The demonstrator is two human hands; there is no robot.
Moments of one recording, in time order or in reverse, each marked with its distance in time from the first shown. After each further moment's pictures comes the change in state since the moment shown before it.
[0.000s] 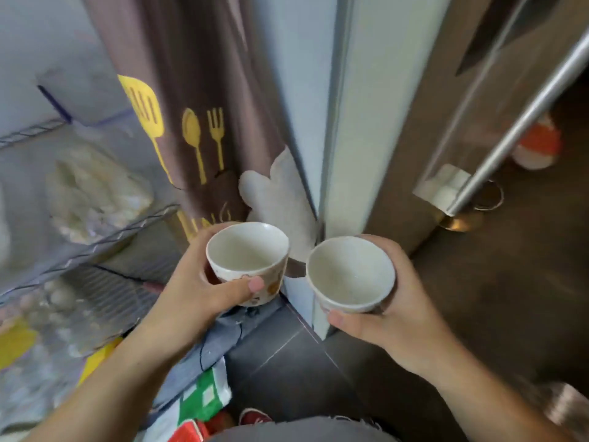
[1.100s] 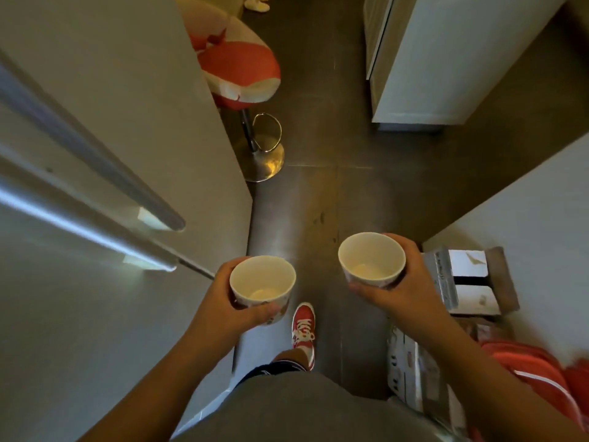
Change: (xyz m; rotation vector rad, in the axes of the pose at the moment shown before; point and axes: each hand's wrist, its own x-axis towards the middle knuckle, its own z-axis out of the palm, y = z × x) left_hand 0.191 -0.055 0.513 0.211 -0.786 -0.168; right_hand -0.083 0.158 -0.436 -0.215 0.960 0.430
